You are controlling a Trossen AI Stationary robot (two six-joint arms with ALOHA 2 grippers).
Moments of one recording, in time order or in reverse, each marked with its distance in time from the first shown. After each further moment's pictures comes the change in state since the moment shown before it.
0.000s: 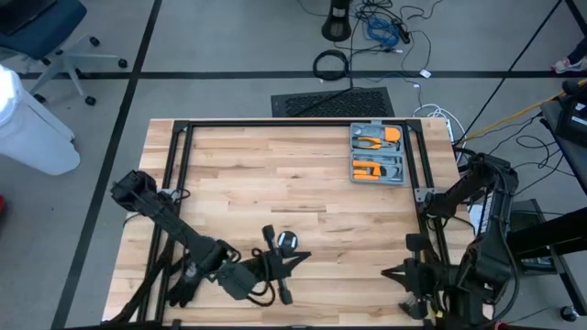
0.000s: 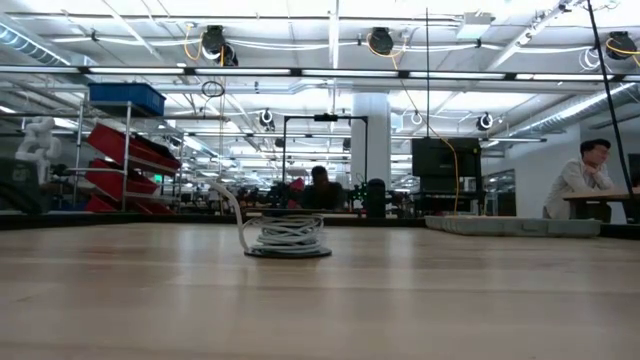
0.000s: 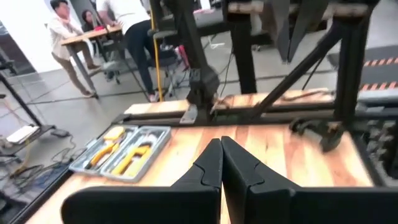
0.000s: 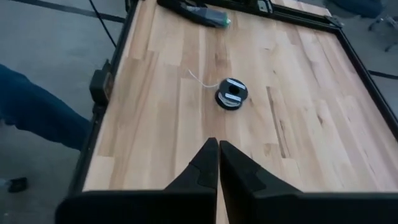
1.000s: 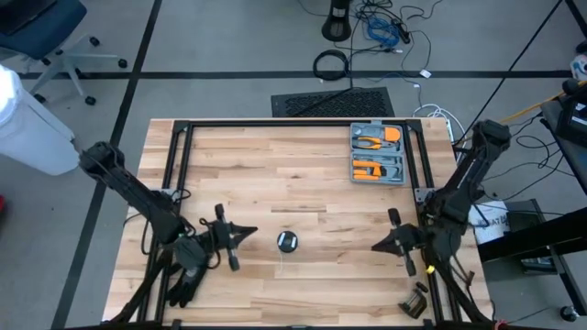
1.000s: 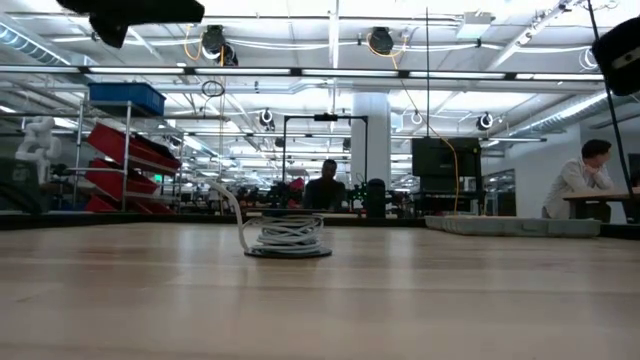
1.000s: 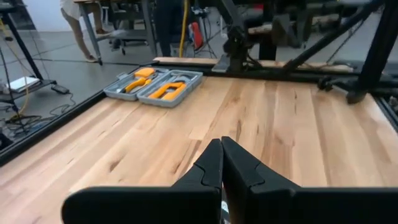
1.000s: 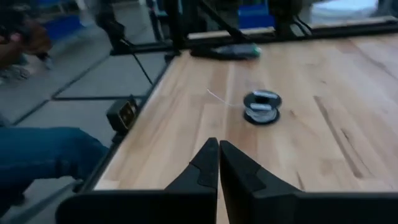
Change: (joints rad) left arm -0.099 -0.489 -0.787 0.142 -0.106 -0.314; right arm -0.155 -0.682 -1.141 1.286 -0.108 -0.460
